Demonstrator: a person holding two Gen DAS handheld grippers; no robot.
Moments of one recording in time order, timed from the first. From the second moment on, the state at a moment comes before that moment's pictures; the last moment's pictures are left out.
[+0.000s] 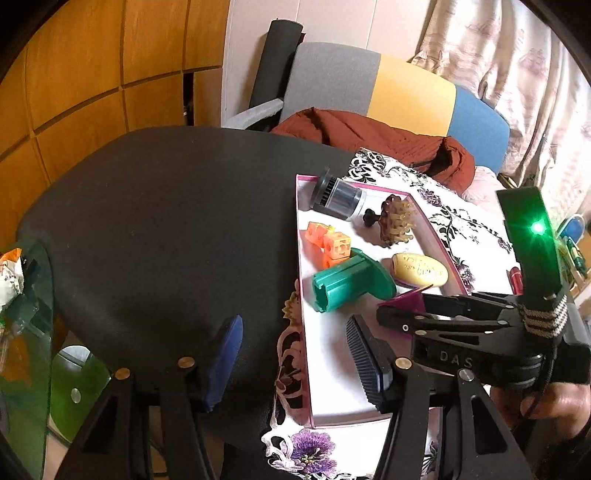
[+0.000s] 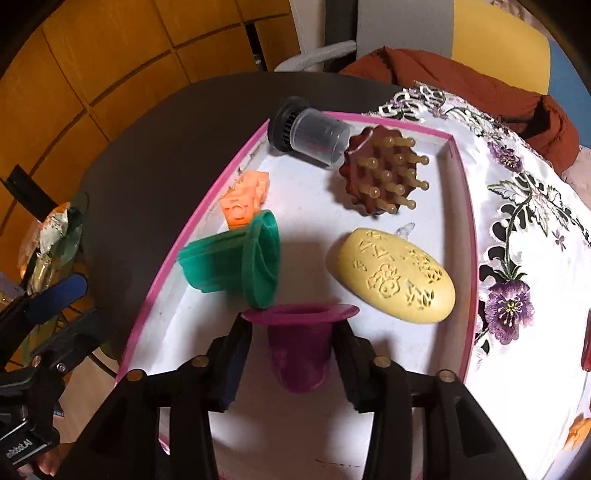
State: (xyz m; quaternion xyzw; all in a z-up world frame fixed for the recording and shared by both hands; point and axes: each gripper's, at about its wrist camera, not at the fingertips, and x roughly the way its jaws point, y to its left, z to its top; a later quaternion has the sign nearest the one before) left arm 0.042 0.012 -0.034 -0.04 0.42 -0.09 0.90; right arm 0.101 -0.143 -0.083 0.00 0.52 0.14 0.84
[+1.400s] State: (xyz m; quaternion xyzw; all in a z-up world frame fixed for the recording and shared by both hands) left arm 0.030 -0.043 -0.021 0.04 0.40 -0.15 0.90; right arm 0.042 -0.362 -0.013 0.05 0.45 -0.08 0.89
